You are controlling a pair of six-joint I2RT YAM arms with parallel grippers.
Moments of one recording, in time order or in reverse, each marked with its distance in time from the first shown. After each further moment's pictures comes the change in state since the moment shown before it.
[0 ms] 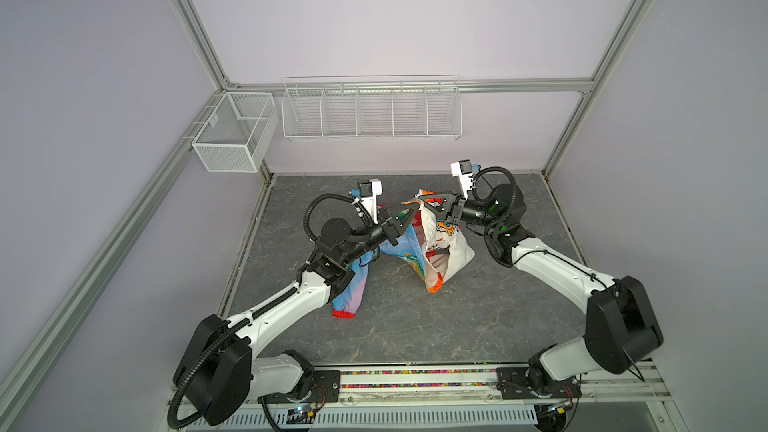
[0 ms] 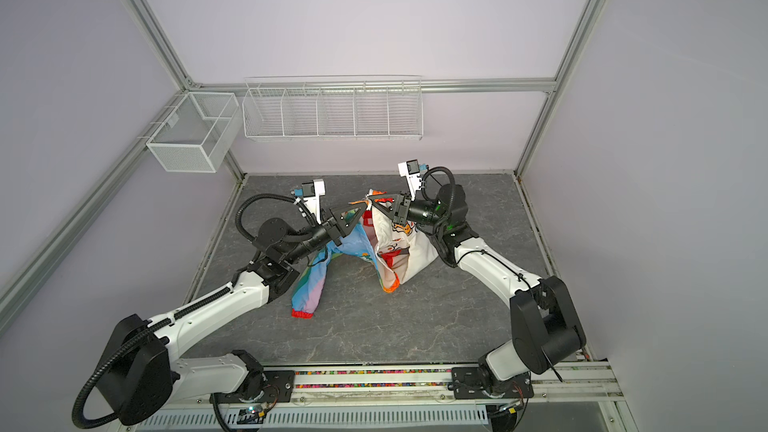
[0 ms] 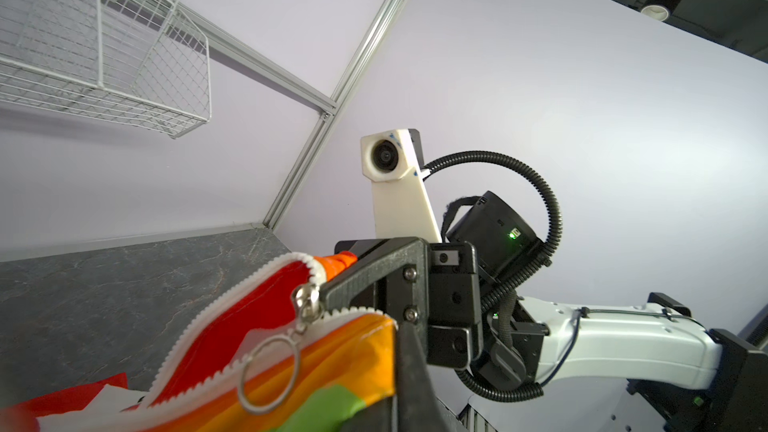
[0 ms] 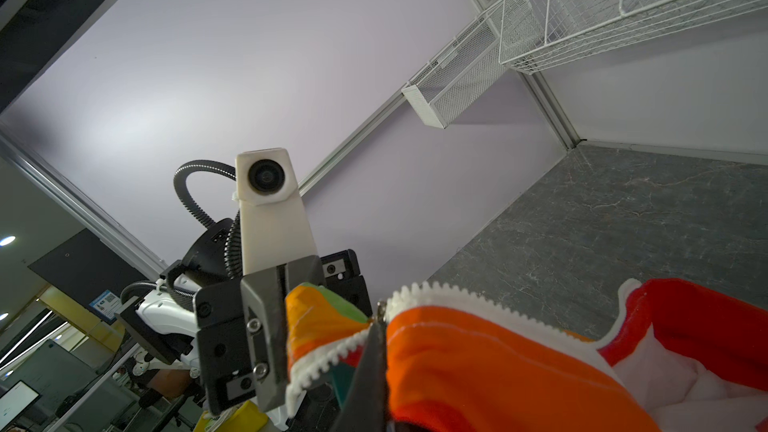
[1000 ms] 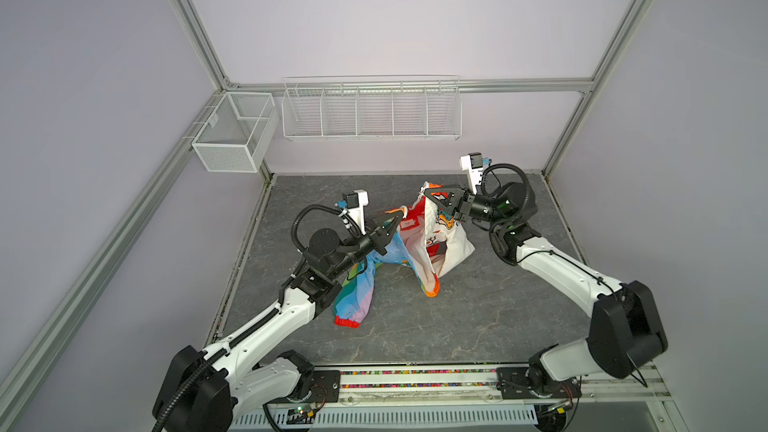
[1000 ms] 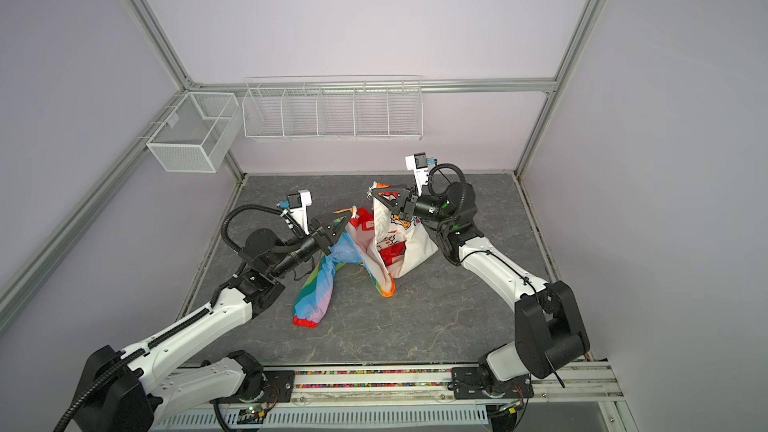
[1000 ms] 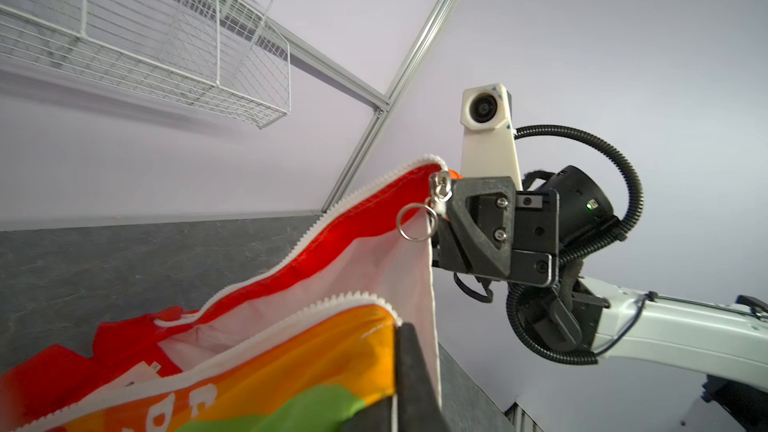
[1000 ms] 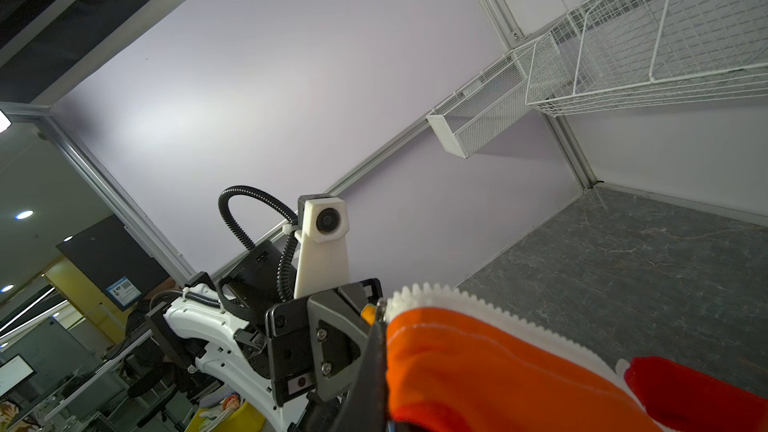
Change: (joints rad) left arm 0.032 -0.171 -0.109 -0.158 -0.154 0.094; right arm -0.026 -0.030 0.011 0.122 -0.043 0.059
